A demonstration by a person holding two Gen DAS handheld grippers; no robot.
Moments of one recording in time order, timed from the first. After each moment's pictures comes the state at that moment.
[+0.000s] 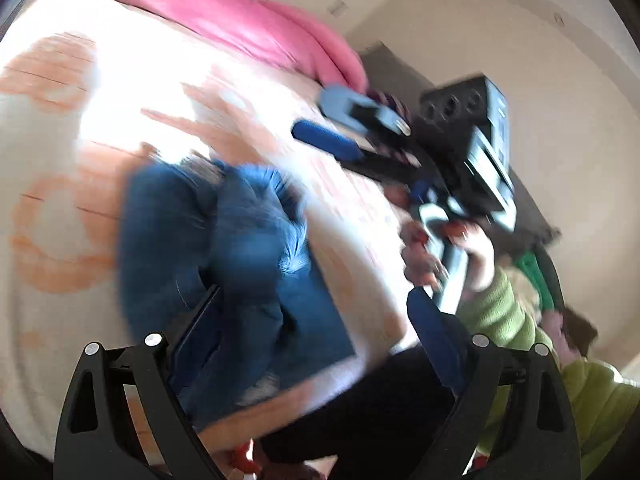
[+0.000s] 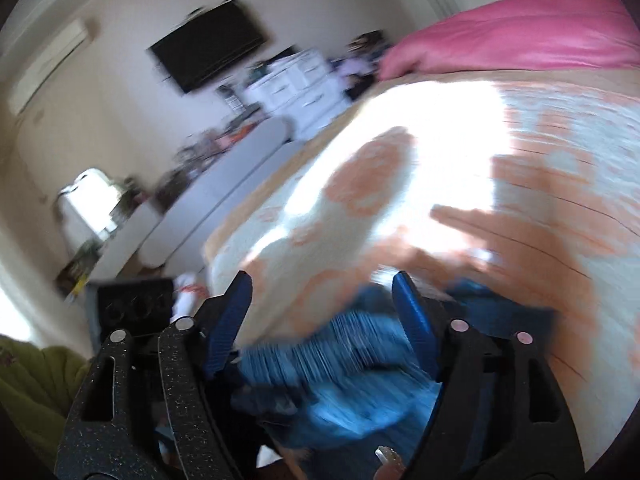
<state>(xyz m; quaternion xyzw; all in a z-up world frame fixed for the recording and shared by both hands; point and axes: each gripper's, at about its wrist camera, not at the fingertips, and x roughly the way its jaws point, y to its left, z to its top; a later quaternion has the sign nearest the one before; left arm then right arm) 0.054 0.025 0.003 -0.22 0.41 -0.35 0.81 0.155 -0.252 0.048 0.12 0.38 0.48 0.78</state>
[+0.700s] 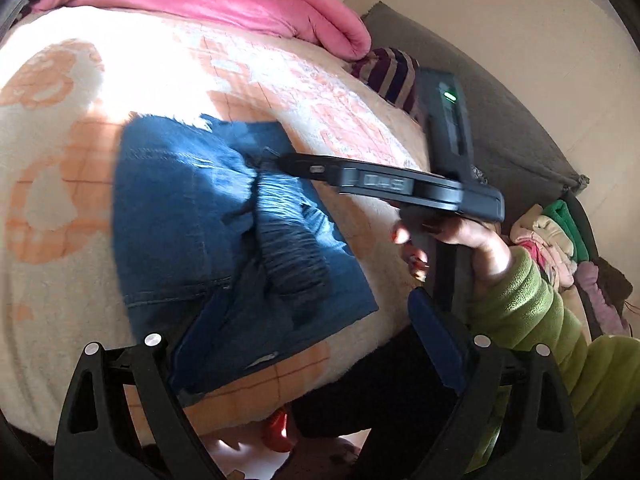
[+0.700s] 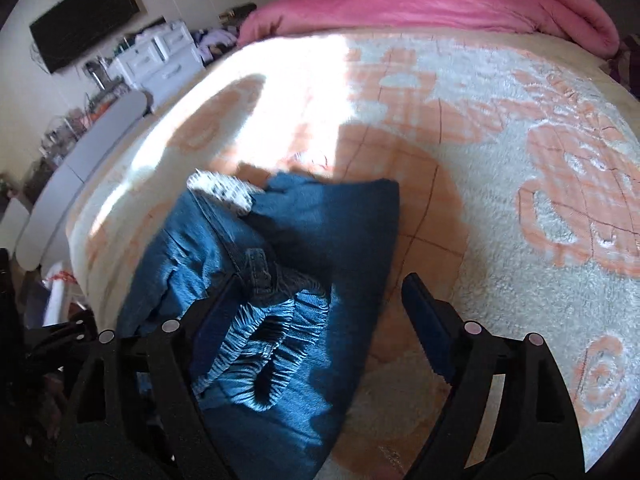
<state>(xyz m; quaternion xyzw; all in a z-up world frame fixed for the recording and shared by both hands) 0.035 -0.010 -0.003 -0.14 0.44 -0.31 0.83 0.137 -0.285 -0.020 0.04 0.45 0.26 0.85</state>
